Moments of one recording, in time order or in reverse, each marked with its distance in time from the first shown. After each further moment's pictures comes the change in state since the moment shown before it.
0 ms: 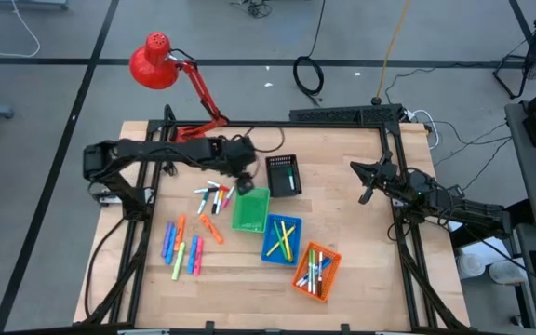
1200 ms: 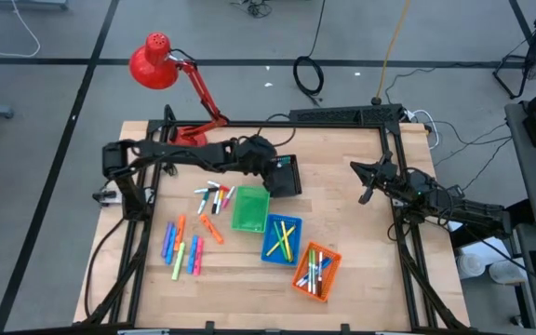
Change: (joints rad) left arm 0.001 0.146 -0.002 0.514 0.075 -0.108; right arm 0.000 0.000 0.000 0.000 0.000 0.000
